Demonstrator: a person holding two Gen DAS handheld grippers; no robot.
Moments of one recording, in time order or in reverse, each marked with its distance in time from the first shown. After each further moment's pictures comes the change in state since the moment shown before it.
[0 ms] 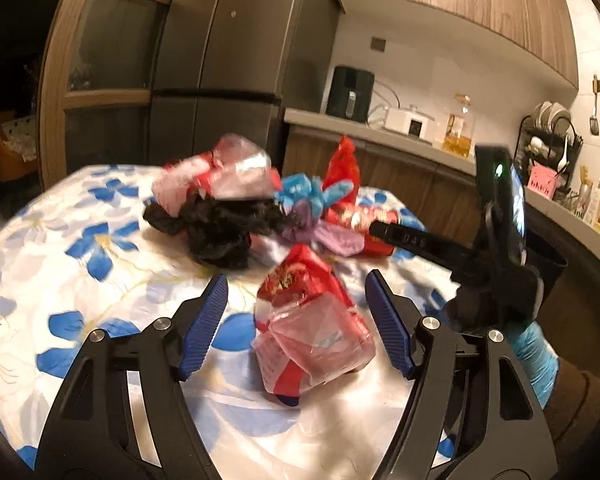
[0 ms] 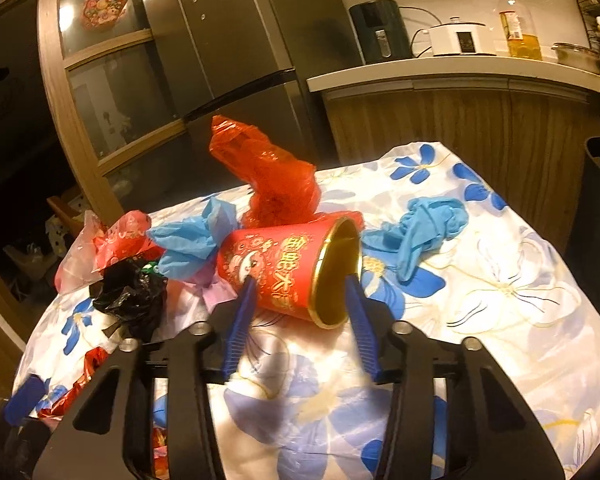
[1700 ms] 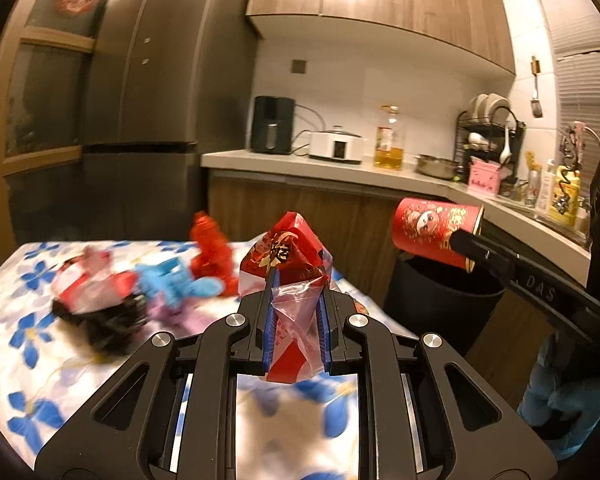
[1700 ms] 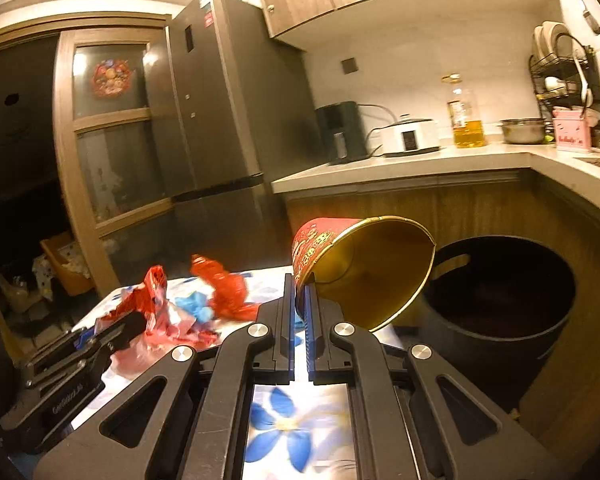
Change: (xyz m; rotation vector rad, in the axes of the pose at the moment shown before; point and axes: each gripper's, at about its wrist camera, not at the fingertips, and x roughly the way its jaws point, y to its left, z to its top) left arm -0.004 -0.130 0.059 0.168 -0.120 -0.179; right arm -0.195 -0.065 0.025 -0.027 -0.303 -0.112
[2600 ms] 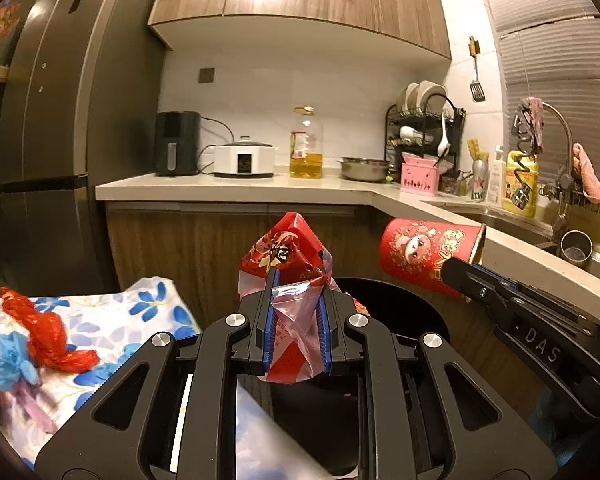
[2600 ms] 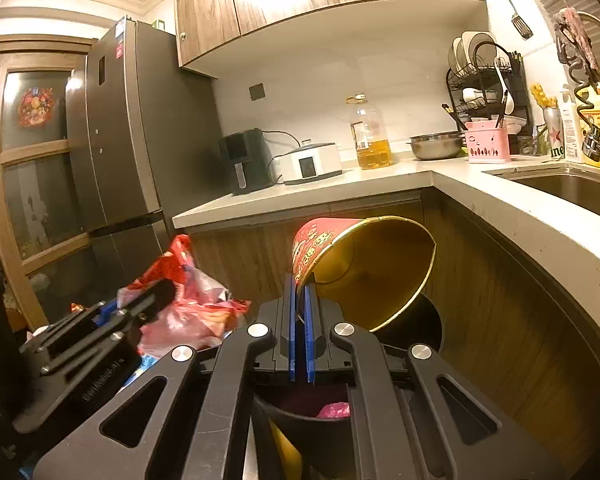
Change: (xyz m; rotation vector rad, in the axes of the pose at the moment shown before) left arm 0.126 -0.156 0.036 0.106 -0.038 -0.219; right arm -0.012 -0.127 0.029 0.059 -0.088 -0.260
